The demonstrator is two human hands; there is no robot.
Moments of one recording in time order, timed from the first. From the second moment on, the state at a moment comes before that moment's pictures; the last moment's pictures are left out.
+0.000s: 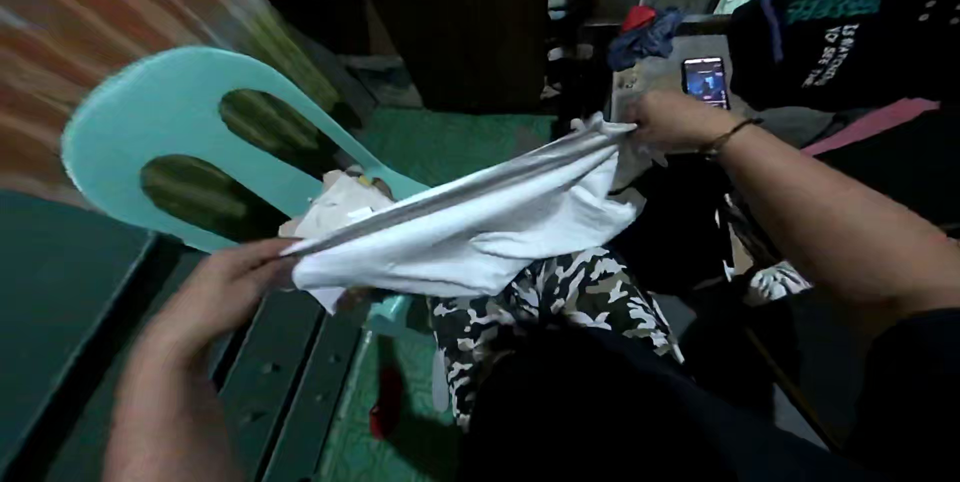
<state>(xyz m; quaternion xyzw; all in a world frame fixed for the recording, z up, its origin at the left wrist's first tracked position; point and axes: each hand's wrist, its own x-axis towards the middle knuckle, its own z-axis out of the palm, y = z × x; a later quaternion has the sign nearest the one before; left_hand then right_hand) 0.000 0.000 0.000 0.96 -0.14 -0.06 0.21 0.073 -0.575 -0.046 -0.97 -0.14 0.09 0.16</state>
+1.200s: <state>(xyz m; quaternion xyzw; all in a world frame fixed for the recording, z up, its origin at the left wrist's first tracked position) -0.022 0.047 0.005 0.80 -0.11 0.09 0.58 0.058 -0.639 -0.028 -0.79 -0.10 -0.08 0.60</state>
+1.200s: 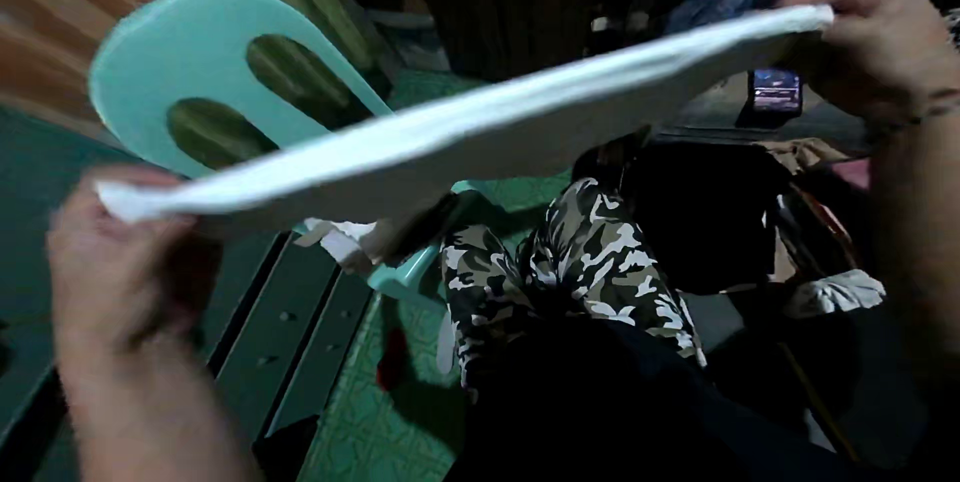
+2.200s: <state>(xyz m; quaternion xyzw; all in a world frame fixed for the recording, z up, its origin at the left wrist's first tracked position) -0.093 -0.042 -0.215 0.60 0.28 -0.19 0.72 -0.005 -0.628 -0.215 -0.65 0.29 0.21 0.67</state>
